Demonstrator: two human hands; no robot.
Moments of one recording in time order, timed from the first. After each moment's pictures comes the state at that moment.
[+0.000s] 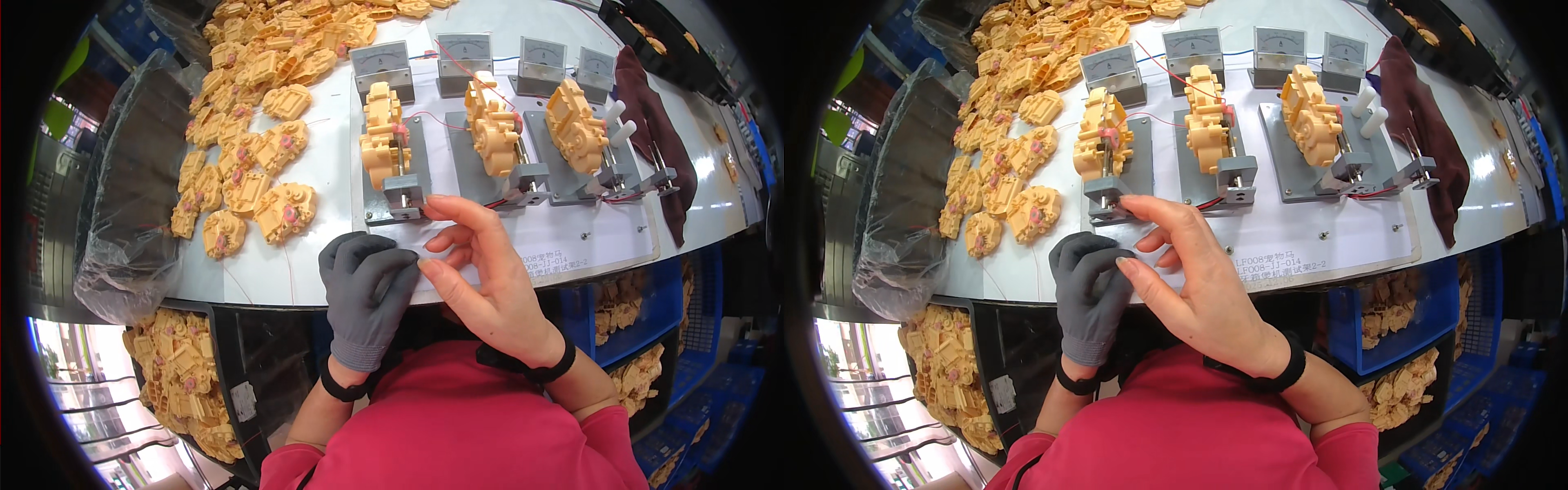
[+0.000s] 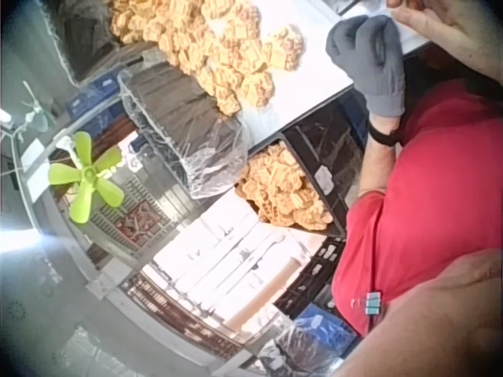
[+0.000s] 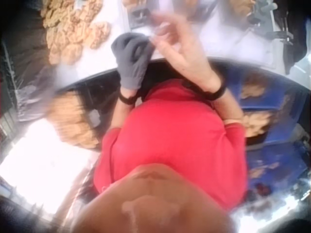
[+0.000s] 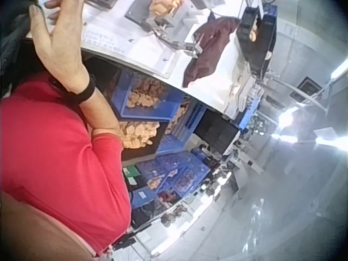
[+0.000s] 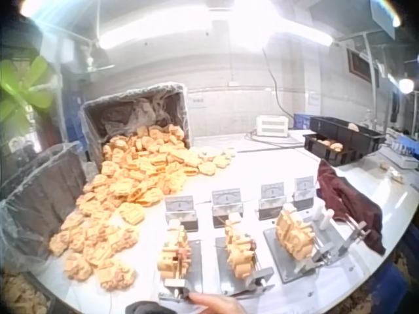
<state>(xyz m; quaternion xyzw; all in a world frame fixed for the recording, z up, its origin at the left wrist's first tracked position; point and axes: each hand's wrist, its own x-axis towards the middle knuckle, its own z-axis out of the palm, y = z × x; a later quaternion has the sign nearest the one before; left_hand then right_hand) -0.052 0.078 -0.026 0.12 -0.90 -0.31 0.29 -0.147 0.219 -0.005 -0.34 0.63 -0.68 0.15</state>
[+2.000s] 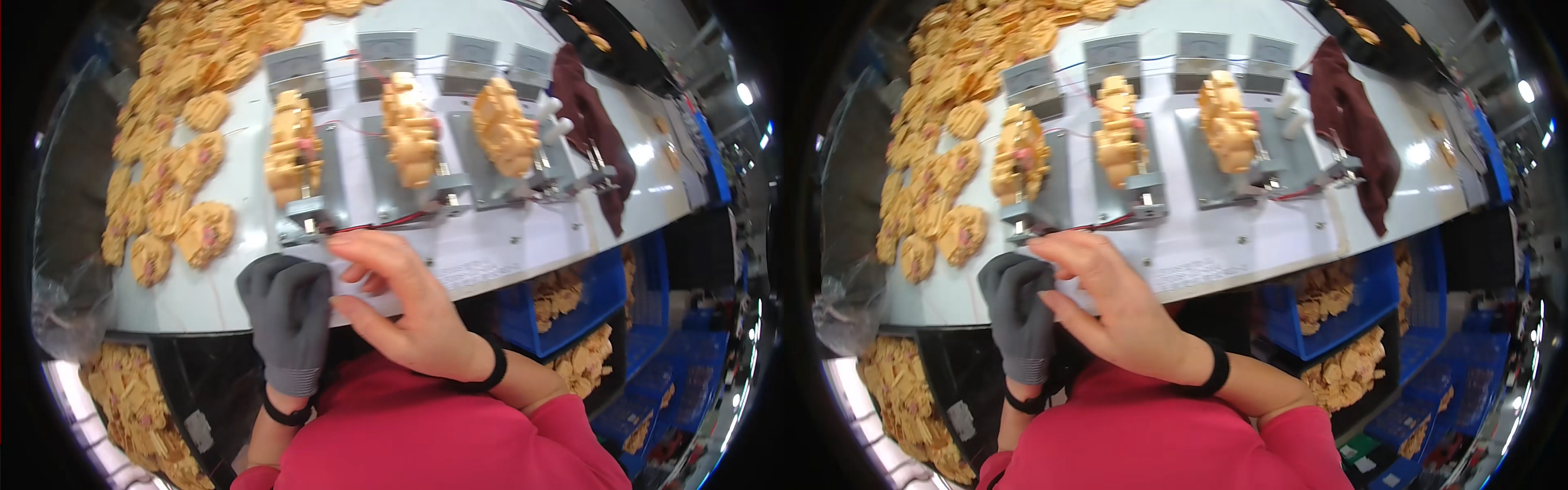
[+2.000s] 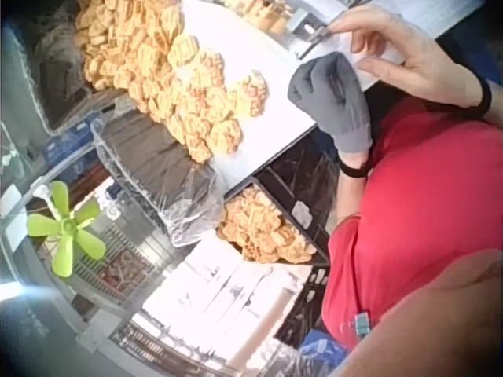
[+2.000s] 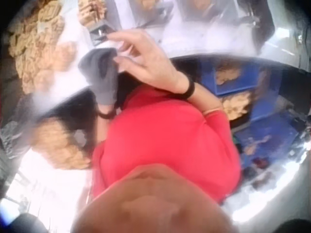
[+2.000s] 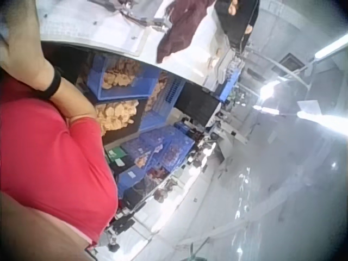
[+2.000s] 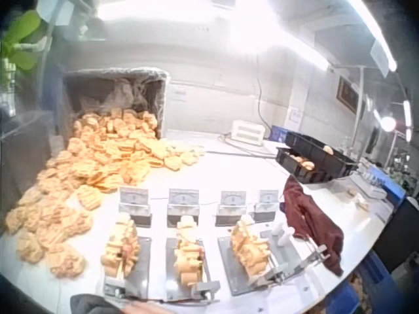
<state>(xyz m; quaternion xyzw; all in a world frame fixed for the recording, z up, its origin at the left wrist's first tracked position) -0.055 0.077 -0.030 0.13 -0.89 -0.32 0.28 -0.142 0.221 -0.006 -0.39 0.64 -0.65 0.09</state>
